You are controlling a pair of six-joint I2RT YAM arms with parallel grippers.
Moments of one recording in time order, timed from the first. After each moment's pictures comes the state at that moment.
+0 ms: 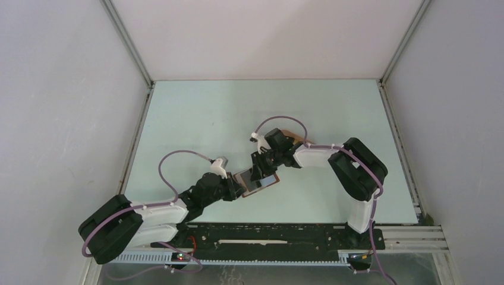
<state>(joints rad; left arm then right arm) -0.79 1.11 0.11 0.49 0.01 -0.79 0.74 1.87 1.01 -0.04 -0.57 0.35</state>
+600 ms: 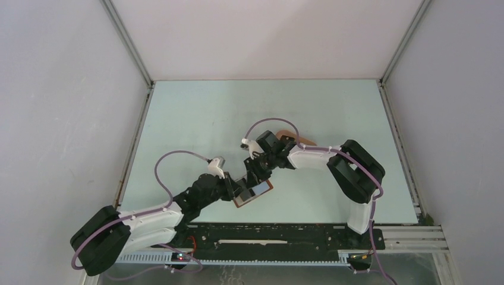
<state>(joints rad) -0.79 0.98 0.10 0.41 0.00 -0.79 0.83 1.87 1.09 -0.17 -0.60 0.28</state>
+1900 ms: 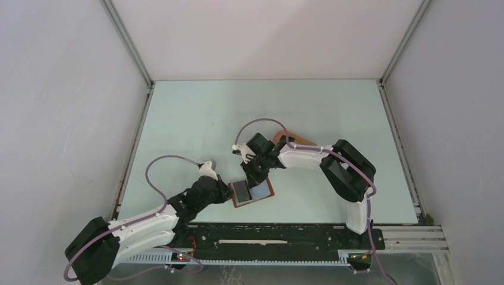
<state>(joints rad) -0.79 0.84 0.10 0.08 -0.17 -0.85 0.88 1.94 1.21 -0.33 -0.46 0.12</state>
